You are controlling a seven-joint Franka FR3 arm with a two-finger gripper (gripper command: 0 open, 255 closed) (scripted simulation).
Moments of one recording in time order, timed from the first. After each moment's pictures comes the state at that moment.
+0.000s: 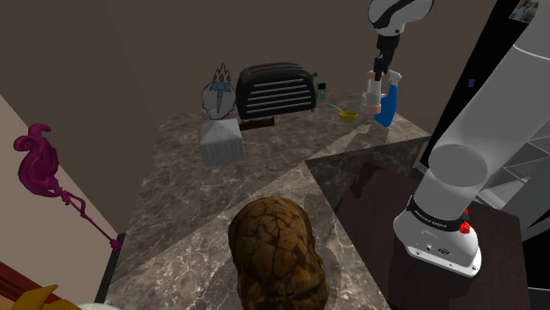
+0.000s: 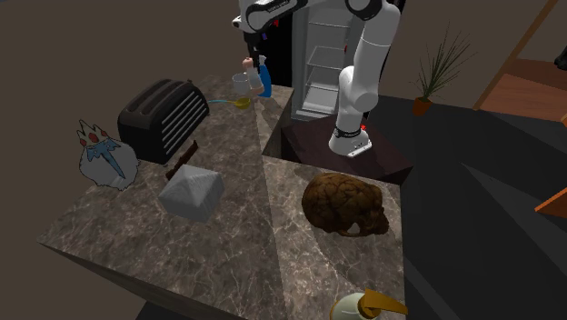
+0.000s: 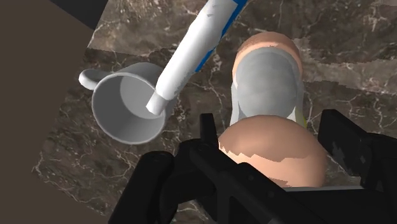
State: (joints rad) arm -0.25 -0.13 -0.63 -2.12 -0.21 2.11 -0.73
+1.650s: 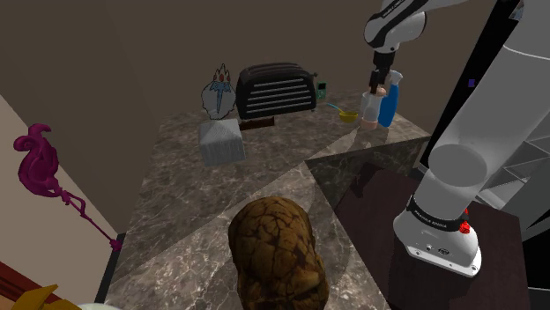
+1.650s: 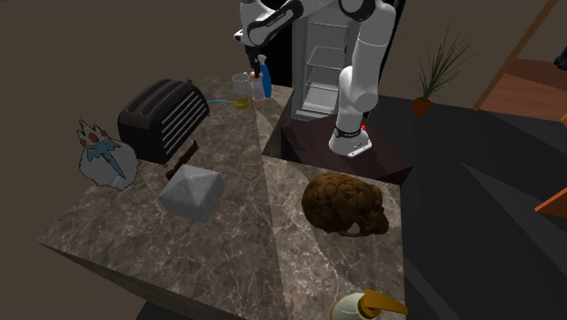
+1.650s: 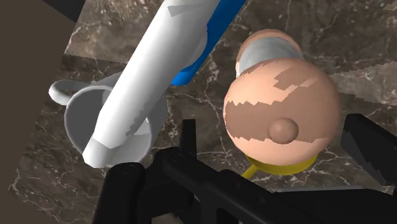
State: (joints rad) arm -0.25 -0.07 -0.65 -2.21 -0.19 2.26 -0.74
